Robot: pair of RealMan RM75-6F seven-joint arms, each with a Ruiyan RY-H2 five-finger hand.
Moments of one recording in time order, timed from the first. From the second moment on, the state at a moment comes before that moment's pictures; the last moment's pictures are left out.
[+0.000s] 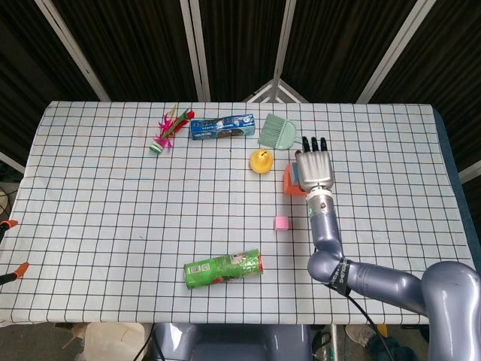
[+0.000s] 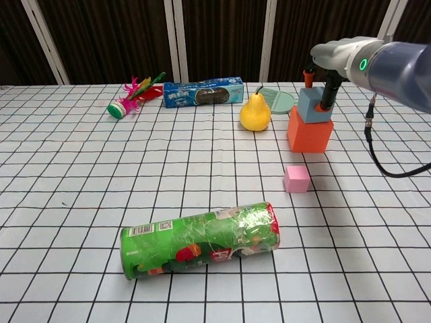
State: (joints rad) left arm -0.05 -1.07 -0.08 -1.70 1.30 1.46 0.17; right arm 1.06 -1.57 0.31 -1.37 -0.35 1.11 -0.92
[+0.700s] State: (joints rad) left arm -0.05 -1.07 -0.08 -1.70 1.30 1.46 0.17; right arm 1.06 -1.59 0.32 -1.35 -0.35 1.14 -0.93
